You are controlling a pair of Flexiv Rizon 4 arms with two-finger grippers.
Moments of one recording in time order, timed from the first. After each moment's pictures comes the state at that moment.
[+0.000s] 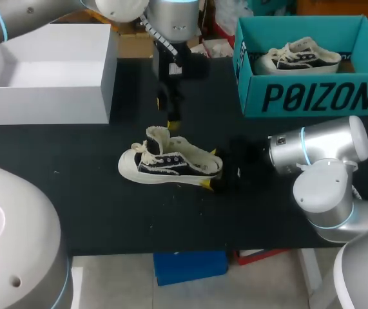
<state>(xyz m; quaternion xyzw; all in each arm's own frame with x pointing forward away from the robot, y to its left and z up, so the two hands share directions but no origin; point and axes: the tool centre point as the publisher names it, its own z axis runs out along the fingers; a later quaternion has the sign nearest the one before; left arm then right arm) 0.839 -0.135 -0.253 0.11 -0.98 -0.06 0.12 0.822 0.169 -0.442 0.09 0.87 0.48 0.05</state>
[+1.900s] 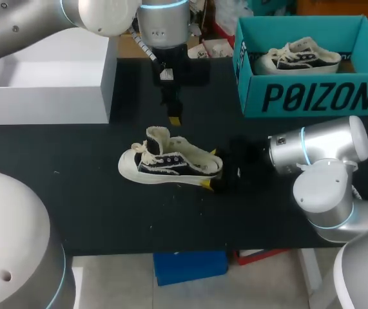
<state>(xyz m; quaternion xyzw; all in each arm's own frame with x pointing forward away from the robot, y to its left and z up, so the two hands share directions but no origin) 0.830 -0.156 -0.258 -0.10 -0.99 0.05 0.12 0.822 0.169 -0.442 0.09 0.87 0.48 0.05</state>
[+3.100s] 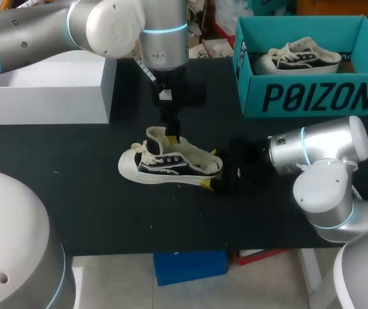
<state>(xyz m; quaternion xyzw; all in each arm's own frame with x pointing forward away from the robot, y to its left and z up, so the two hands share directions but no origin) 0.819 -0.148 -0.317 -0.10 -0.98 0.05 0.16 0.822 0.169 -0.442 0.09 0.87 0.48 0.05</state>
